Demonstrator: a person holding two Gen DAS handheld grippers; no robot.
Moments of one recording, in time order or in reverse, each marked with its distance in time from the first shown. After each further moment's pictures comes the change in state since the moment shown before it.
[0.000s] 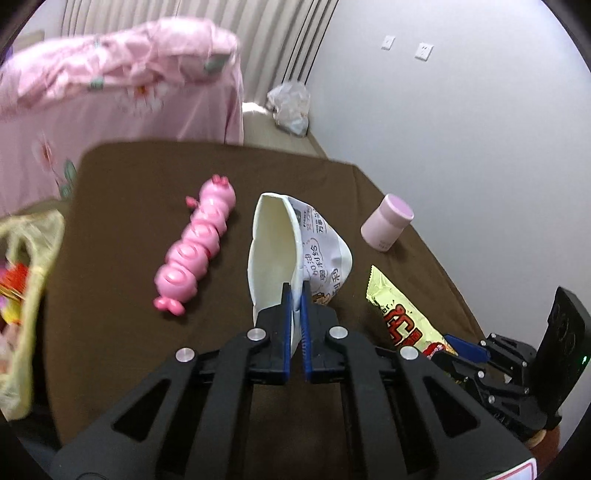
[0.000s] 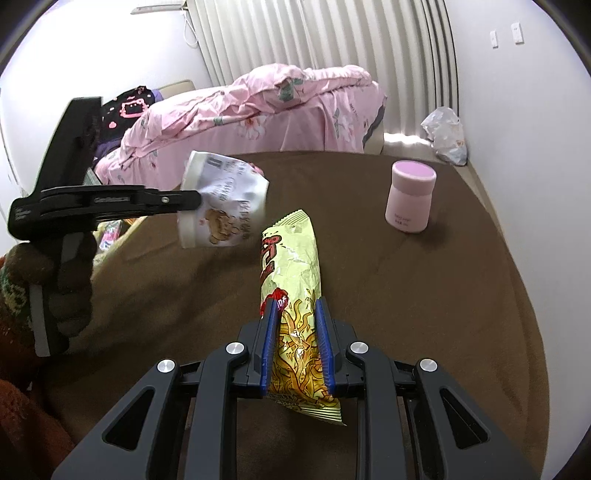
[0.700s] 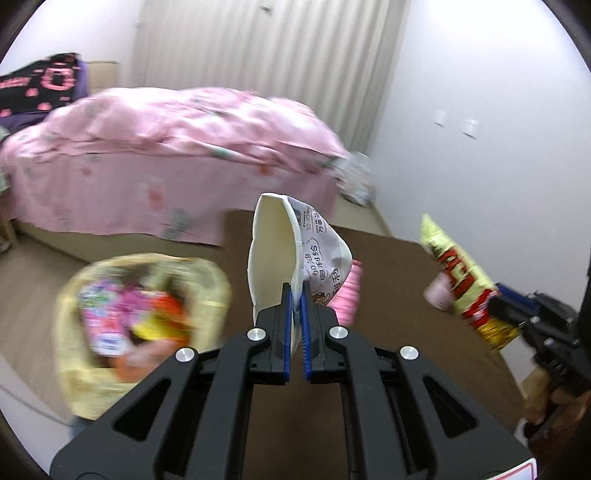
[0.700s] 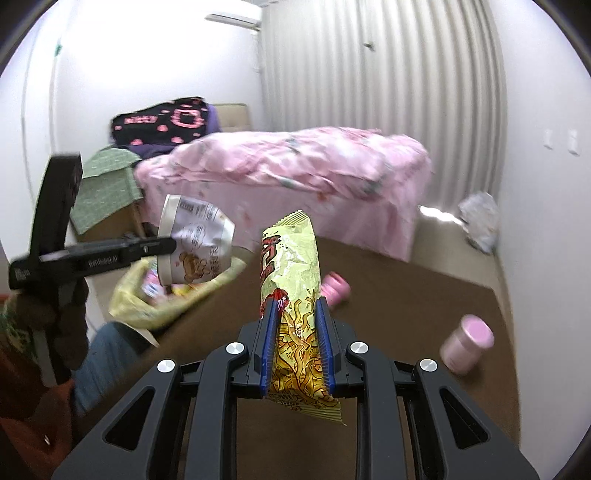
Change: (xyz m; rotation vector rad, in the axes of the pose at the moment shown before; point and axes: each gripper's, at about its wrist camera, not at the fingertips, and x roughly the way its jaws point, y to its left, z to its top) left arm -0.150 0.097 -0.012 -0.112 -0.270 0.255; right arm -0.017 0.133 0.111 -0.246 -0.159 0.111
